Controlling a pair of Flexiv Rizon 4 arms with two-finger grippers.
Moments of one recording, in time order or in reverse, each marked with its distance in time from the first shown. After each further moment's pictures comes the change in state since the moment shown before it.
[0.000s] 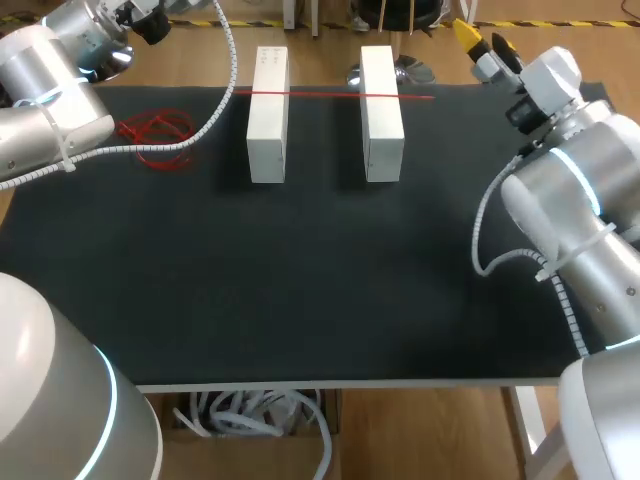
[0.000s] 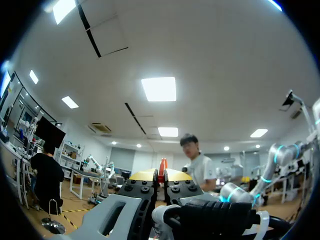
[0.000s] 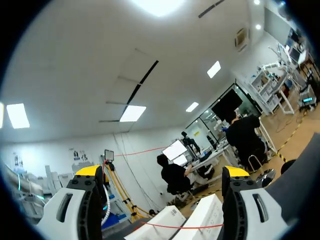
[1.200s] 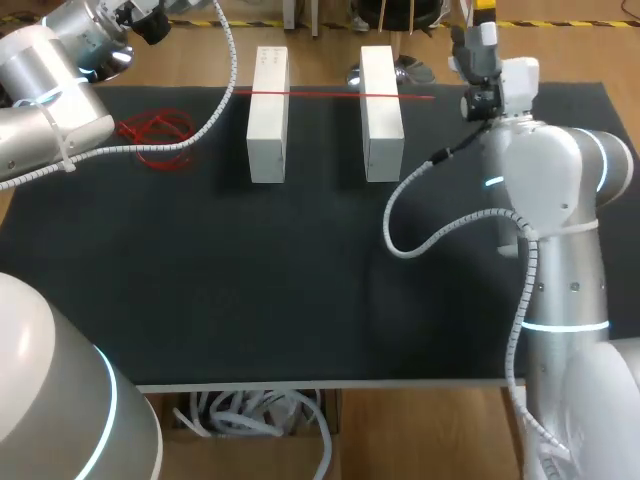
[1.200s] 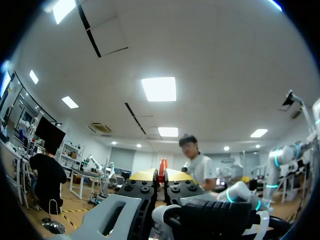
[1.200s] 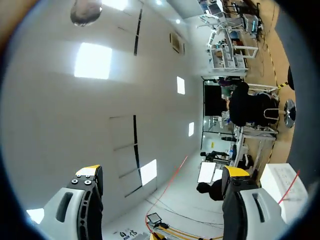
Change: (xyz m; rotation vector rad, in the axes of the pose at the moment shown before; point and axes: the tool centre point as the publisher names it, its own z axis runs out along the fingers) left arm 0.000 0.000 0.000 0.000 0.000 0.000; right arm 0.024 0.017 0.035 -0.395 0.034 0.692
